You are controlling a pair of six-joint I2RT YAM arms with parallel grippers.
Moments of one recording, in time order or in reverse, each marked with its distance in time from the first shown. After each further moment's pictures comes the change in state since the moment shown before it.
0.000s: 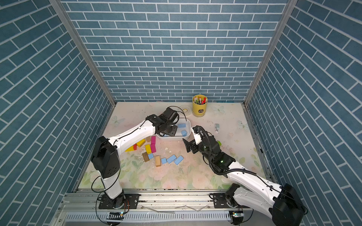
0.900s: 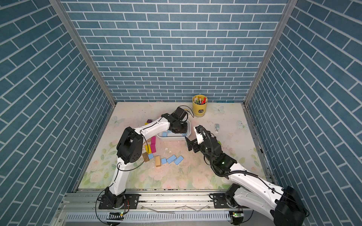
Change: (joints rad) left arm 0.027 0.343 0.243 0.126 0.225 -0.264; right arm 0.000 -0.025 -0.012 0.020 0.061 0.000
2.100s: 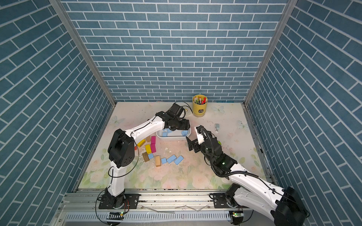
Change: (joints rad) left arm 0.001 -0.108 -0.042 0.013 0.028 0.065; right arm 0.000 -0.019 -0.017 0.005 0.033 0.000
